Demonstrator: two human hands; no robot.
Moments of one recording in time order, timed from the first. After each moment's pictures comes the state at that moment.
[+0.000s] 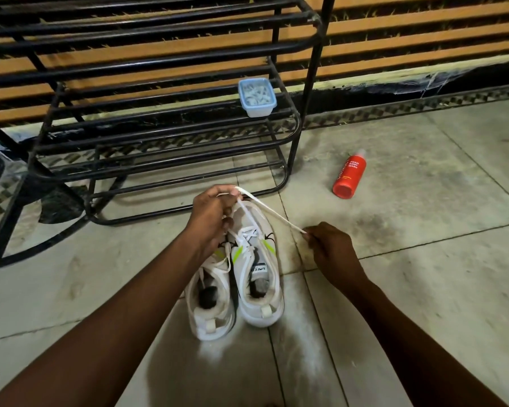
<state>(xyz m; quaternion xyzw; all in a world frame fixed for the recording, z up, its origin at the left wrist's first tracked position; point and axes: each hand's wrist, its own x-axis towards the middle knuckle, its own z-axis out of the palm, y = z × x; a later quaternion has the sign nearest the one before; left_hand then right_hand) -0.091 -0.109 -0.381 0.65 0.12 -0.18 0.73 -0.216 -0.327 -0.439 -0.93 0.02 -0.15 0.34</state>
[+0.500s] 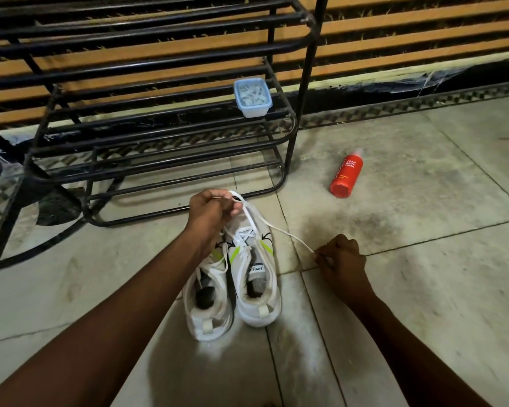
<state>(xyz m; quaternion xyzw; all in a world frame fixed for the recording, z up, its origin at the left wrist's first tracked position) -0.089 -0.114 -0.384 0.62 0.16 -0.15 0.76 -0.244 -0.345 -0.475 -0.94 0.14 -0.07 0.29</state>
